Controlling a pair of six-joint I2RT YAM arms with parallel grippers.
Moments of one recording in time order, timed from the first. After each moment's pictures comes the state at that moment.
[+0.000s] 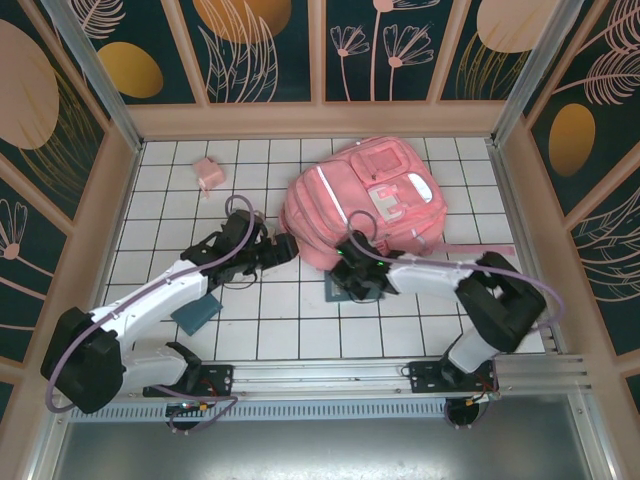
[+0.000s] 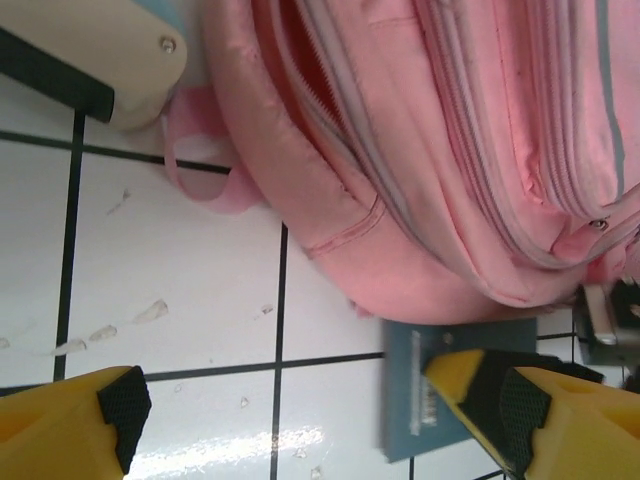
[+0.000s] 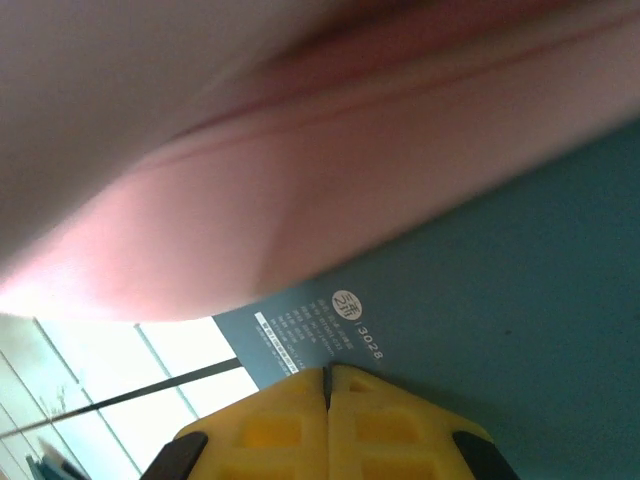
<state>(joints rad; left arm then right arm) -0.61 1.23 0.76 -0.37 0.09 -0.87 0.85 1.61 0.81 -0.22 -0.07 1.42</state>
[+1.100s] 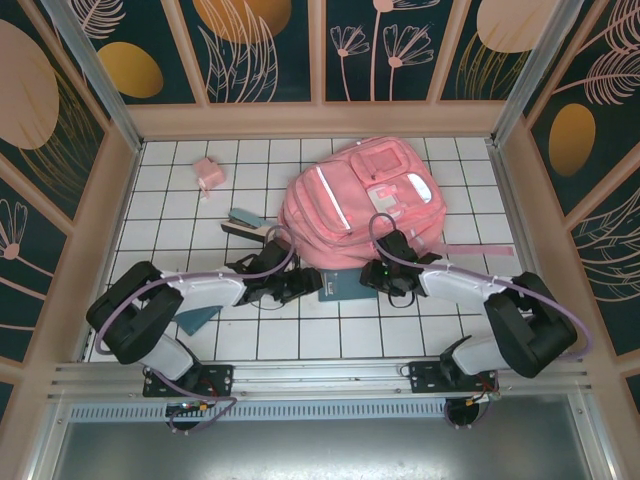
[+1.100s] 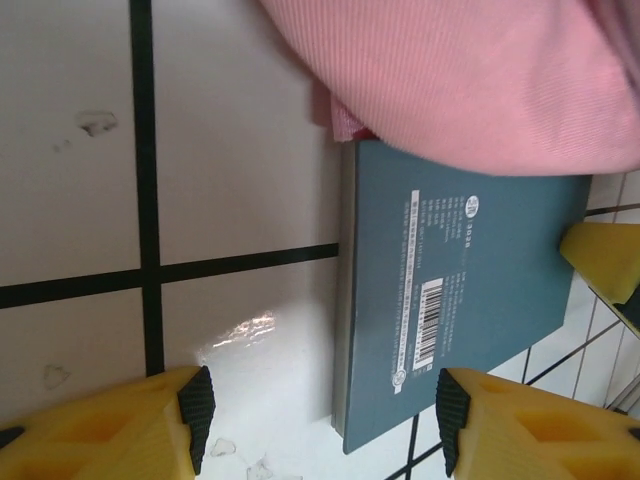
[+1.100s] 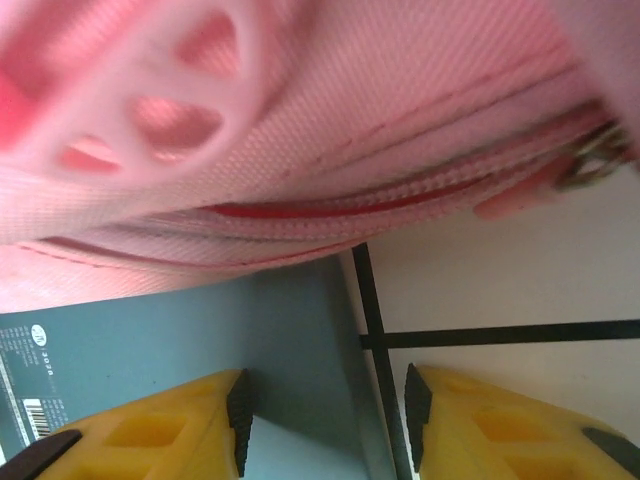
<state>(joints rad) -0.78 1.56 0.63 0.02 0.29 -1.04 0.61 1.39 0.59 -0.29 -0.08 0.83</state>
